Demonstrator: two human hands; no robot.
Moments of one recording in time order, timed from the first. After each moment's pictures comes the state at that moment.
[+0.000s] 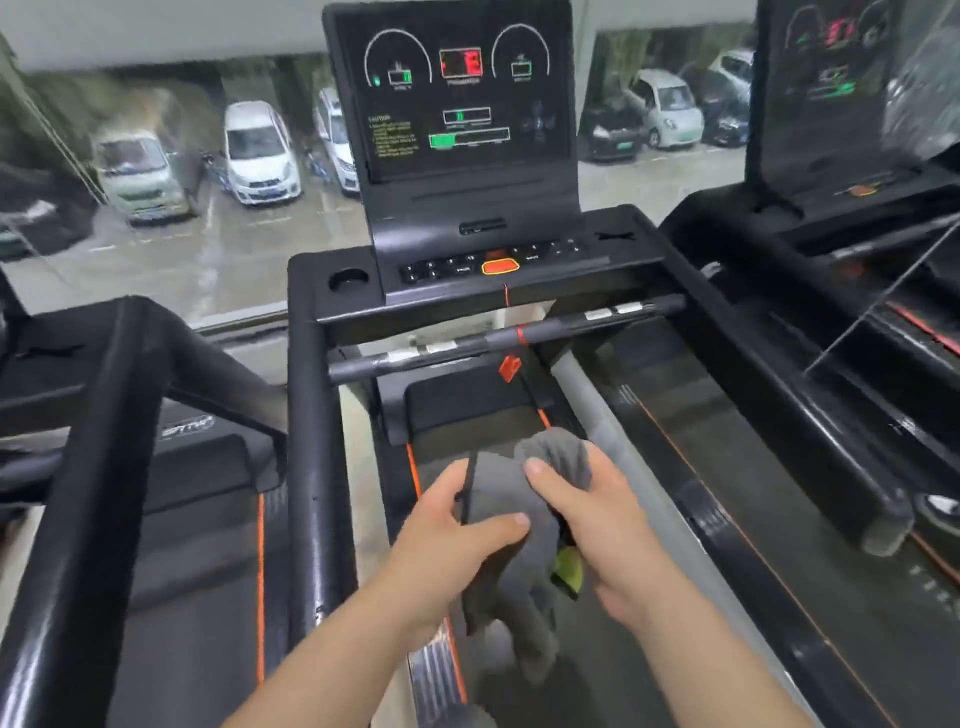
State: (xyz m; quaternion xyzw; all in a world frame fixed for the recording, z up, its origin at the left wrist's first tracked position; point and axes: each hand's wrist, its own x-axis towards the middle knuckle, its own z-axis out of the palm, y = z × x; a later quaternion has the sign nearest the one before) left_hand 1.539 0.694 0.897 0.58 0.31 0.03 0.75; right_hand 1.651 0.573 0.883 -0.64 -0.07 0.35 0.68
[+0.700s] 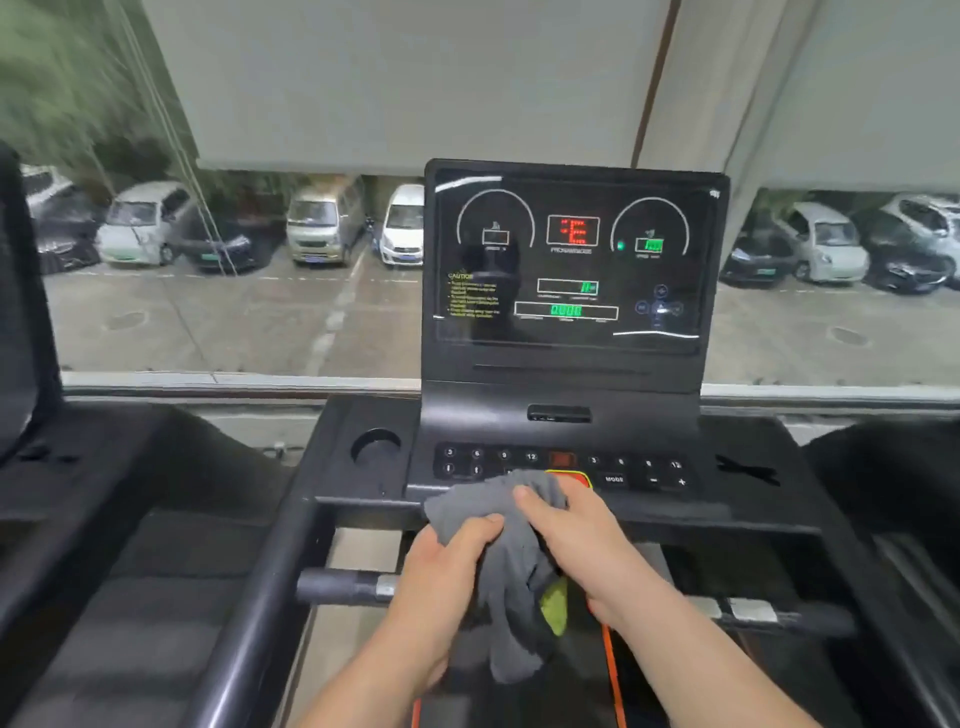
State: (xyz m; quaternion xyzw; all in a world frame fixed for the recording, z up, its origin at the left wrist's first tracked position) left_hand 1.816 0.875 0.905 0.48 0.44 0.24 0.72; right_hand 1.957 0.821 0.906 -0.71 -0.24 0.40 0.52
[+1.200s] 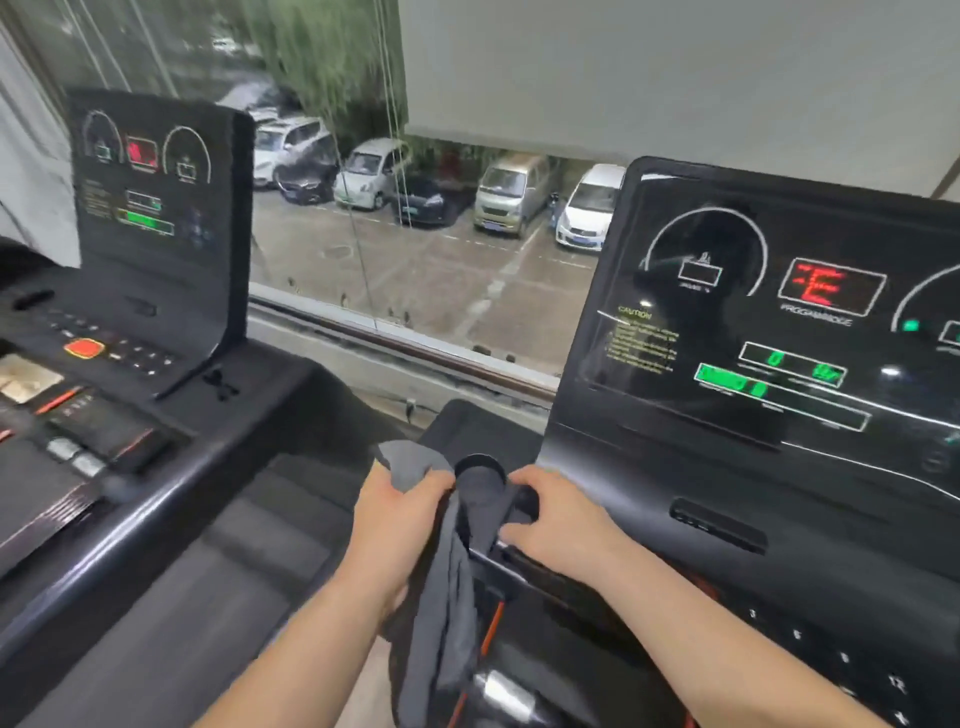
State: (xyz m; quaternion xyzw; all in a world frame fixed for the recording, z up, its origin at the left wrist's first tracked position) left_hand 1.799 1.031 0.892 0.40 0.64 0.42 0.51; right_hand 1.985 1.025 0.875 -0.69 -0.64 0.32 0.13
